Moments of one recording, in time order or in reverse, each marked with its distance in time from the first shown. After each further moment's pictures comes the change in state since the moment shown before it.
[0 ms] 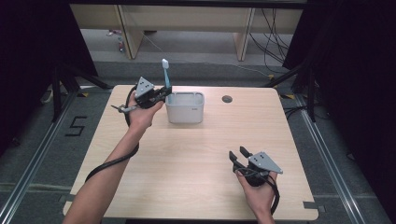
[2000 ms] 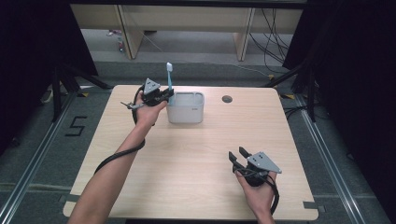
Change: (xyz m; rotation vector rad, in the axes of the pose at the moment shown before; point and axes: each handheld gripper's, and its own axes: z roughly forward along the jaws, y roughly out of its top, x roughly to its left) left arm 0.017 -0.028 0.037 0.109 0.047 -0.041; right arm 0.001 -0.002 0.001 0.023 0.000 -0.010
